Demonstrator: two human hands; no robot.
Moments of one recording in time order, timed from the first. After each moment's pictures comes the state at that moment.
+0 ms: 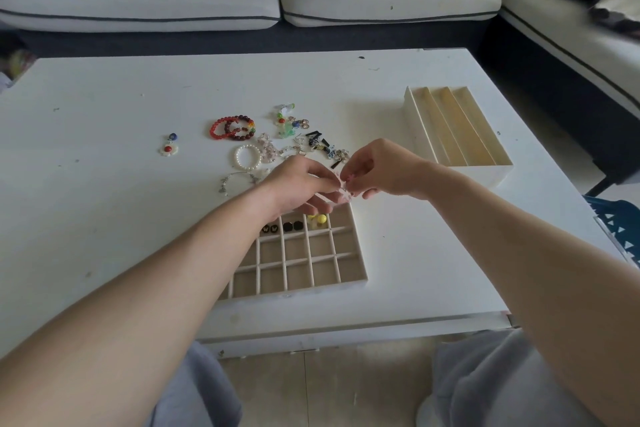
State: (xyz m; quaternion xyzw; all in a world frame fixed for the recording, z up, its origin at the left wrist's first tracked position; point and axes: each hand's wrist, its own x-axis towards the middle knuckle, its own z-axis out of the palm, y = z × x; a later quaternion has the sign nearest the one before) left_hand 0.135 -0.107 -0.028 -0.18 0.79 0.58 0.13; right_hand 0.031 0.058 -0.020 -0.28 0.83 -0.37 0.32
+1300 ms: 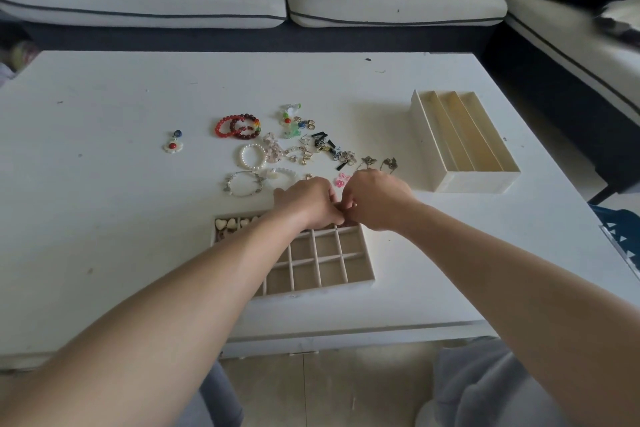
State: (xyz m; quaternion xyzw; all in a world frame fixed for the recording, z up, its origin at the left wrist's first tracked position) left_hand 0.124 -0.091 -0.064 -0.20 0.94 0.25 0.14; right_hand 0.068 0.037 -0.045 -0.36 0.92 -0.02 0.12
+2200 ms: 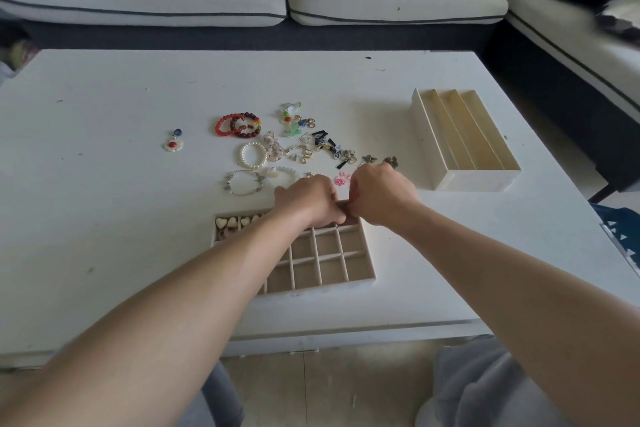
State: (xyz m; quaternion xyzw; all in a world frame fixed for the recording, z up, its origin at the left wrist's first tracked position) left_hand 0.124 -0.089 -0.063 -0.20 0.94 0.24 0.13; right_hand 0.071 0.035 -0.042 -0.25 0.96 -0.08 0.12
